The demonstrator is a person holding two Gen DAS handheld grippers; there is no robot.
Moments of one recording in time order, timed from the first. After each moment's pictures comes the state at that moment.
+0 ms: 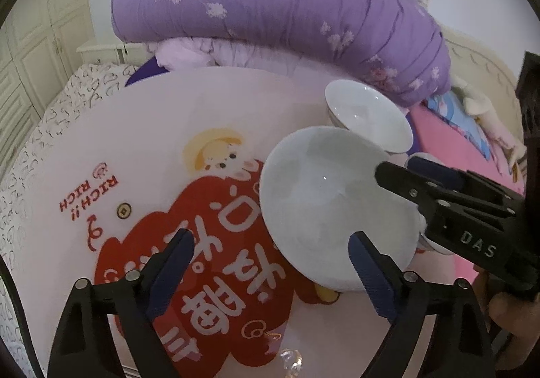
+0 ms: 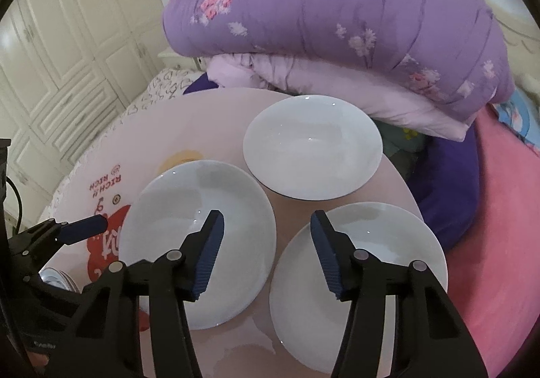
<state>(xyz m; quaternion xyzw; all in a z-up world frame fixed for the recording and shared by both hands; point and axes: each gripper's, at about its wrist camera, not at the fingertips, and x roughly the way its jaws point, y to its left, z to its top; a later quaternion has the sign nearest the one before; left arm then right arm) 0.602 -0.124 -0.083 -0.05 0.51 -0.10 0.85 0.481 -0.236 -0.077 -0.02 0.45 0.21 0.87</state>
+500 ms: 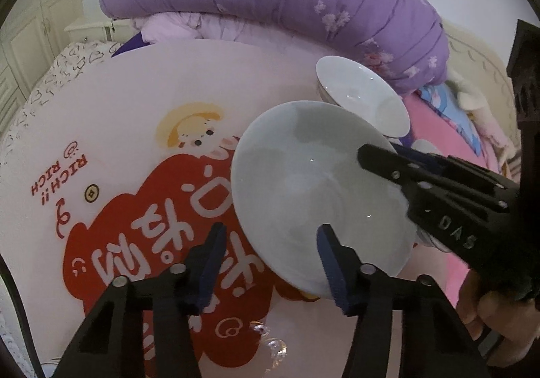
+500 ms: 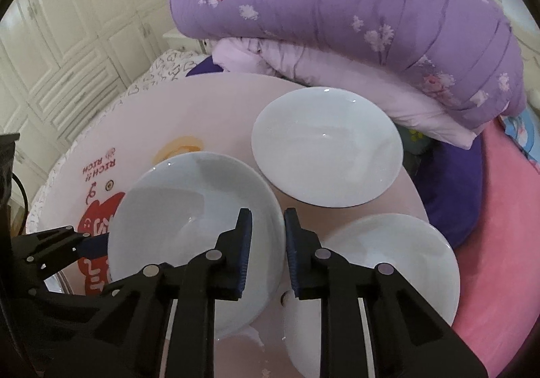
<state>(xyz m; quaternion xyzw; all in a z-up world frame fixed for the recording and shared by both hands) 0.621 -0.132 -0.102 -0.08 0.54 -0.12 0.83 0.491 -0.220 -0.088 -0.05 0.47 0.22 0.85</state>
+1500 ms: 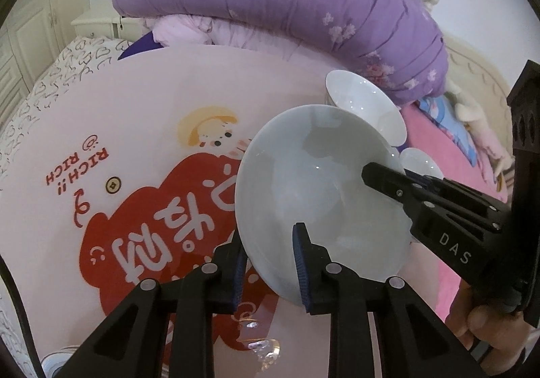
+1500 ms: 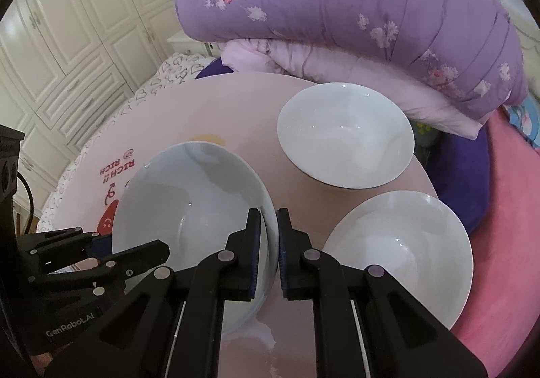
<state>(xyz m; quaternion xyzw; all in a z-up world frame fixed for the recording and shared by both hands) 0.604 -0.115 -0.082 -0.10 0.53 -0.11 0.84 0.472 -0.215 -0.078 -0.02 0.47 0.23 0.85</state>
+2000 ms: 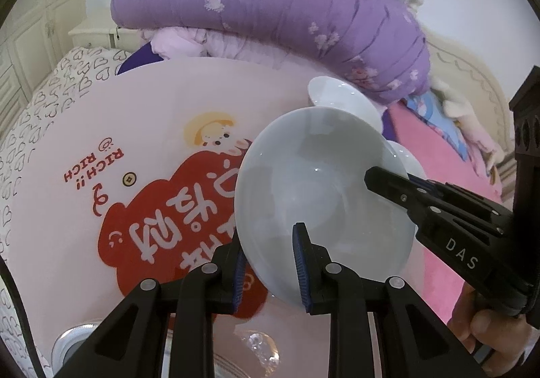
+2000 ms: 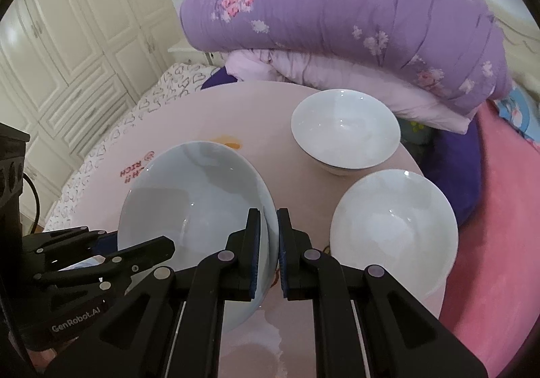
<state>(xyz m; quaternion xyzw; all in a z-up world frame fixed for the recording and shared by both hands) 0.564 -0.102 -0.044 -0.09 0.52 -0.13 0.84 0.433 -0.220 -0.049 -0.01 0.46 0.22 0.86</state>
